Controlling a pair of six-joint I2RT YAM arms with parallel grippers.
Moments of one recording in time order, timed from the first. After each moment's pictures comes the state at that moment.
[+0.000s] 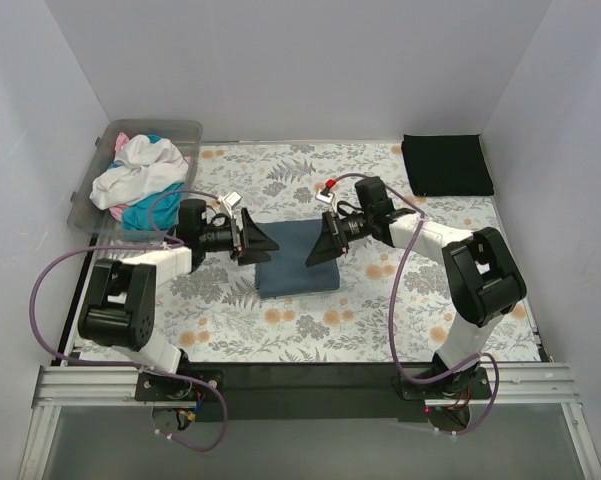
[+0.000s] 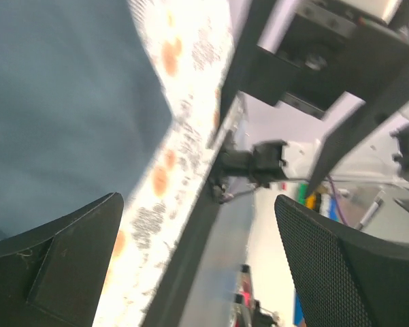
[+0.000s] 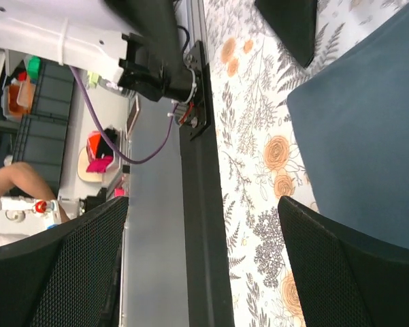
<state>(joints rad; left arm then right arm) -0.15 1.60 0.73 0.28 1.10 -0.75 0.49 1.76 1.07 -0.05 -1.27 0.36</state>
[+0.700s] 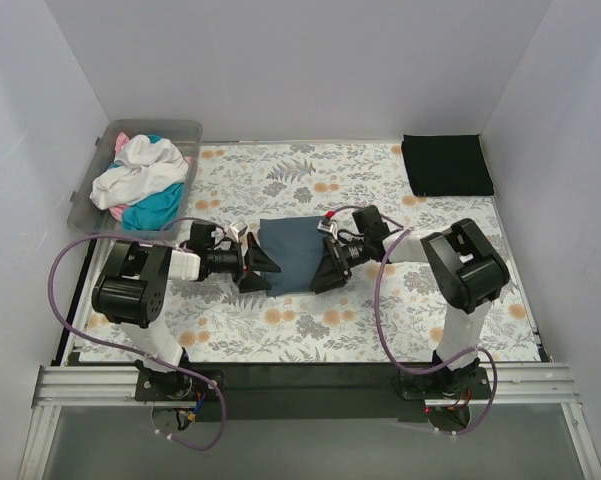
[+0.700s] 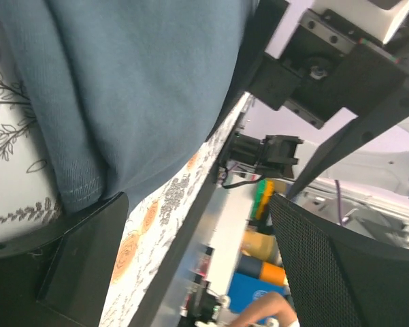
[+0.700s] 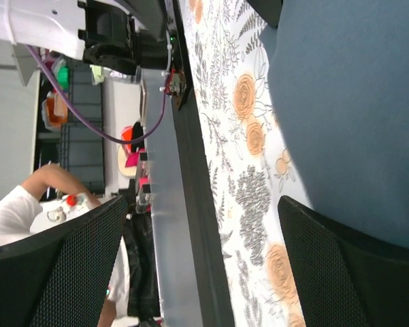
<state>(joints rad) -0.19 1.76 0.60 0.31 1.09 -0.82 0.51 1.92 0.91 0.06 -1.29 0.39</state>
